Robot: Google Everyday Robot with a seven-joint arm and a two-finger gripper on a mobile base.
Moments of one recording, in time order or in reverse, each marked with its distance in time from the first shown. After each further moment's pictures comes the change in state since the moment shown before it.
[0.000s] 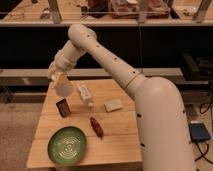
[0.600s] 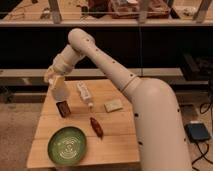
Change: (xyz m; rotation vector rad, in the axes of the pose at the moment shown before) arm -0.003 0.009 0.022 -0.043 -0.087 0.009
